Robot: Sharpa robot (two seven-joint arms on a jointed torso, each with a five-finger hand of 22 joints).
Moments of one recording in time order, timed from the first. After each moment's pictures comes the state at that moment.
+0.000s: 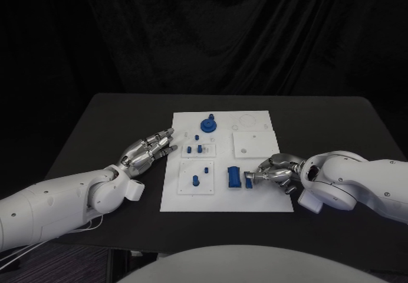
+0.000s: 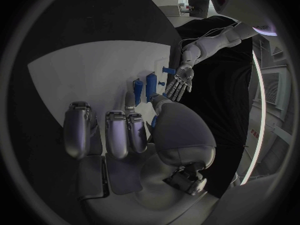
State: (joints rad) left arm 0.99 -0.86 -0.21 1.30 -0.05 0.17 0.68; left_hand 1.50 0.25 -0.22 0.24 0.48 0.30 0.08 0.04 0.04 0.04 0.09 0.18 0.03 0.02 0.16 0.02 0.01 0.16 0.08 0.26 0.04 0.21; right arm 1.19 -1.02 -0.25 1.77 -0.73 -0.16 -0.35; right_hand 1.04 0.00 0.16 0.23 0.22 0.64 0.08 0.84 0.54 1.46 0.01 1.57 1.31 1.47 -0.06 1.52 1.31 0.05 1.47 0.06 1.36 1.31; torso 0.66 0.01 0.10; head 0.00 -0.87
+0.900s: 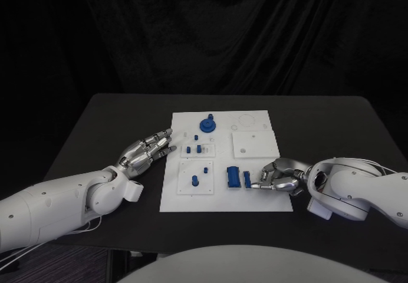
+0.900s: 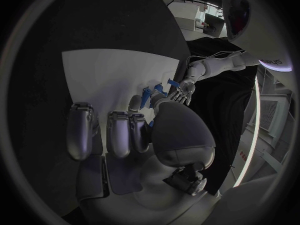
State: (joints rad) left arm 0.99 -0.86 -0.21 1.30 -0.05 0.17 0.68; left_hand 1.50 0.25 -0.22 0.24 0.48 0.30 0.07 0.04 0.04 0.04 0.09 0.18 0.03 0.02 0.16 0.02 0.01 0.16 0.08 0.26 0.04 0.21; right arm 1.16 -1.08 -0.25 1.83 -0.98 -0.15 -0.33; right_hand 1.09 0.01 0.09 0.22 0.15 0.60 0.02 1.13 0.80 1.47 -0.04 1.57 1.31 1.47 -0.10 1.51 1.31 0.05 1.47 0.02 1.37 1.31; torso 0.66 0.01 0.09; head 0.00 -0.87
